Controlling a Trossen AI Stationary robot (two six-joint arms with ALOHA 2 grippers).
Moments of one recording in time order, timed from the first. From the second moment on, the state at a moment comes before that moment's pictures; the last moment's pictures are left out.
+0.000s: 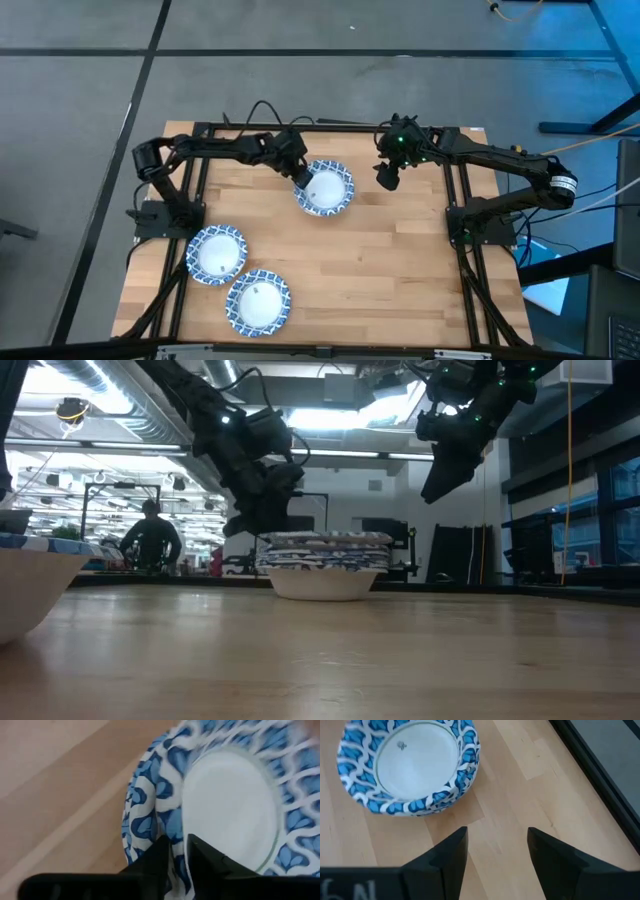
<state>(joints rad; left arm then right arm) 0.45 1.67 1.02 -0.29 0.19 -0.43 -0.47 1.27 0.98 -0.62 -0.03 -0.03</state>
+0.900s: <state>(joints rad) 0.50 1.22 1.02 -0.73 0.12 -0.11 -0.47 1.27 0.98 -0.62 -0.03 -0.04</state>
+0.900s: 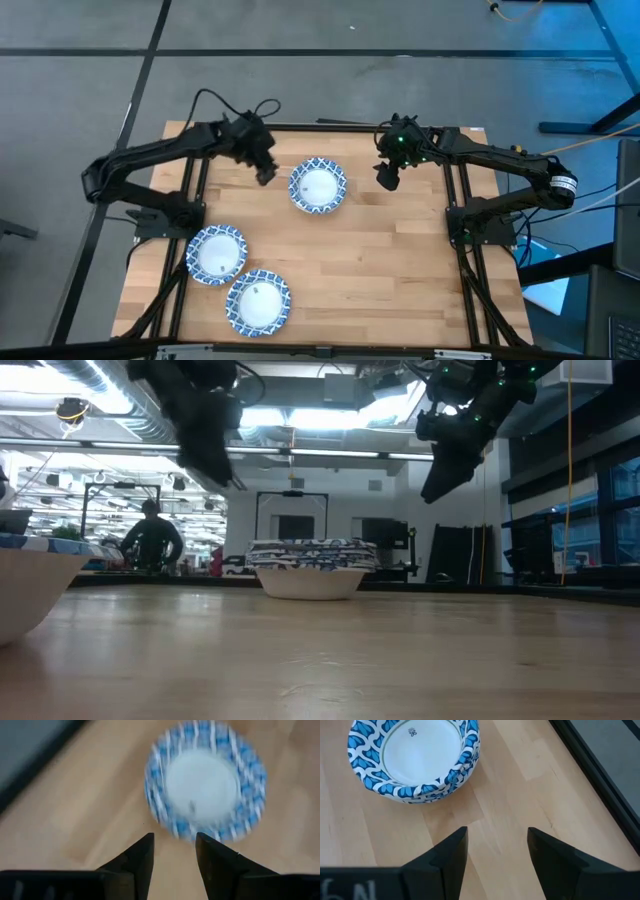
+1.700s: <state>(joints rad) -0.05 1.27 0.93 -0.88 0.26 -0.28 -0.47 1.27 0.98 -0.56 -0.03 0.02</state>
